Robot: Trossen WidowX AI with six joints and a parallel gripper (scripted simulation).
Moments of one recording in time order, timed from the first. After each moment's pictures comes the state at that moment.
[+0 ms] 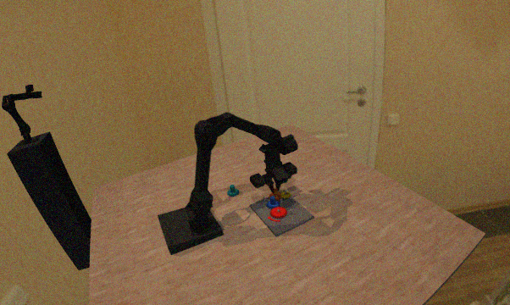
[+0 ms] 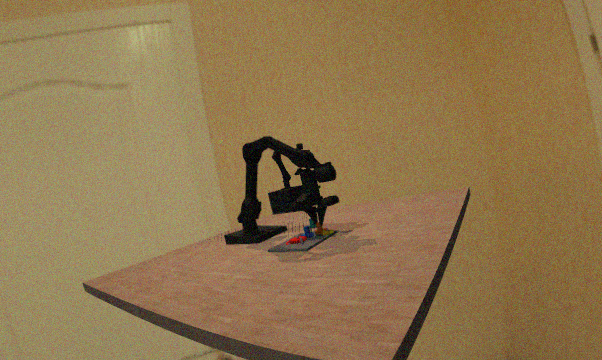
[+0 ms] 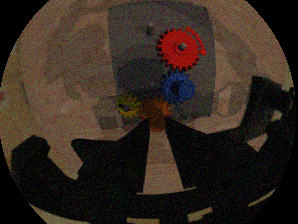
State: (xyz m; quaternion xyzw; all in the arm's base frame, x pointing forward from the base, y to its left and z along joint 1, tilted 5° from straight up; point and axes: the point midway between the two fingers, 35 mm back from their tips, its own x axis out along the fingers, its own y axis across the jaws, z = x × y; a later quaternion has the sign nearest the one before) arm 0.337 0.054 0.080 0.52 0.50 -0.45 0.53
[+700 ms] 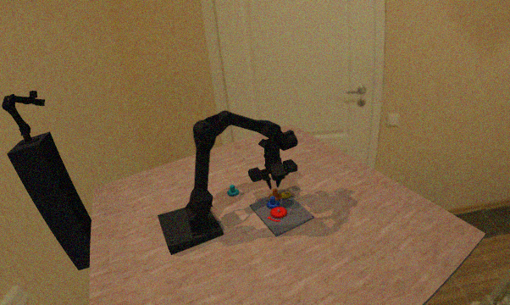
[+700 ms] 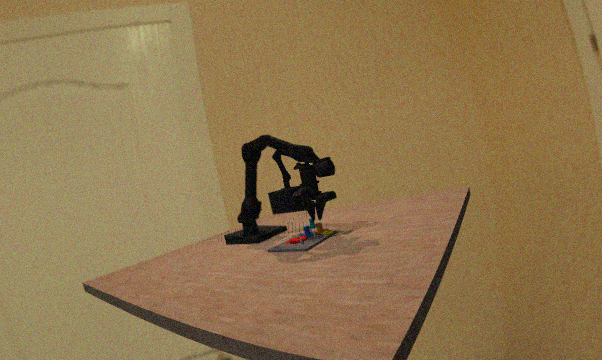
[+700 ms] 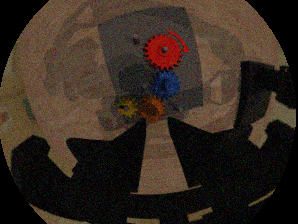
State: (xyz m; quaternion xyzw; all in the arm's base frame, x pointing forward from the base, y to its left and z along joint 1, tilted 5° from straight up) arm 0.332 0.053 0.101 0.55 0.47 -0.49 0.49
